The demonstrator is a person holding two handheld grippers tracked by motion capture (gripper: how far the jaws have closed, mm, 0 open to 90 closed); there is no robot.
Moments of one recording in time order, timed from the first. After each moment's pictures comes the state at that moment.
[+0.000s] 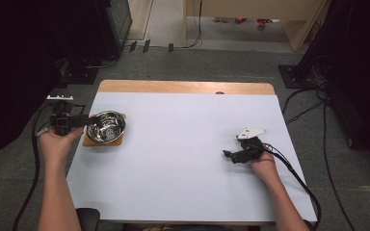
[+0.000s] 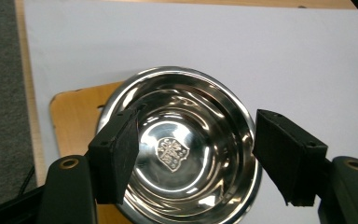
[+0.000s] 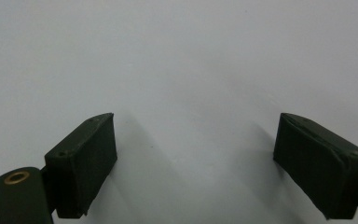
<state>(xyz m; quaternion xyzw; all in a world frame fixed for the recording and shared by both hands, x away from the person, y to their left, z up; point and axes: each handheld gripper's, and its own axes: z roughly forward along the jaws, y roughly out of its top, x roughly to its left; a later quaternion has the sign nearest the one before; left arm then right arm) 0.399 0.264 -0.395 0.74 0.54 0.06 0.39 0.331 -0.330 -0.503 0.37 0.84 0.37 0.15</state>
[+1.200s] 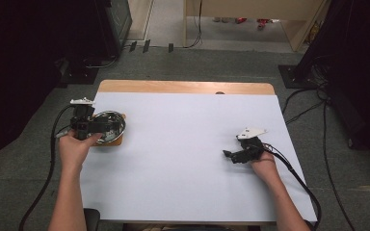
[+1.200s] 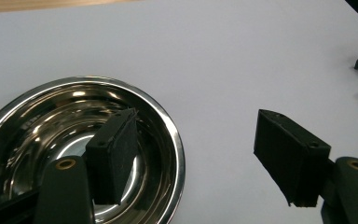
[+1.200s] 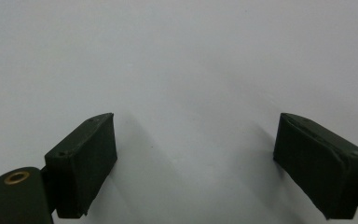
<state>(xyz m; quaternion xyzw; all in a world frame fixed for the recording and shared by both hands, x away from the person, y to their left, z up) 0.383 0.201 -0.391 0.78 0.49 0.06 0.39 0.331 -0.330 -0.503 0.37 0.84 0.37 0.15</state>
